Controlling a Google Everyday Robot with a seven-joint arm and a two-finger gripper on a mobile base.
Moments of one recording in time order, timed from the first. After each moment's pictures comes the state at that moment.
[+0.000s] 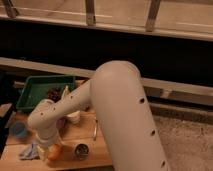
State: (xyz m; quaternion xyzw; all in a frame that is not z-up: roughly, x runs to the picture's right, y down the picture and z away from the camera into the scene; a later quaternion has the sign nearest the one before) arm -0.267 0.302 0.726 -0.45 0.10 0.31 0.83
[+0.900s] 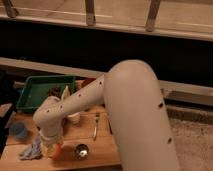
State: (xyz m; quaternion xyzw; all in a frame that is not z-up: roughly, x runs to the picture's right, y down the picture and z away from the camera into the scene) arm -0.250 0.276 0.708 -0.44 0.07 0.33 0.83
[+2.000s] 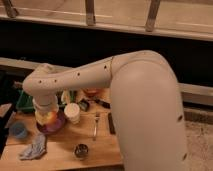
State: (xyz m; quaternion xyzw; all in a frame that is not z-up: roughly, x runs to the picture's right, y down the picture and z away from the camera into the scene) arm -0.279 0.113 0.707 -0.35 0.00 0.32 0.88
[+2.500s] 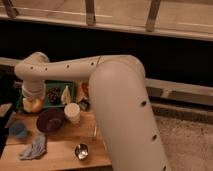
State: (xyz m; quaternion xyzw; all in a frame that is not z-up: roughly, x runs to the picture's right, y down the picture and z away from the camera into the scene) arm -0.353 0.059 0.727 -0.36 -0.09 0.28 0.88
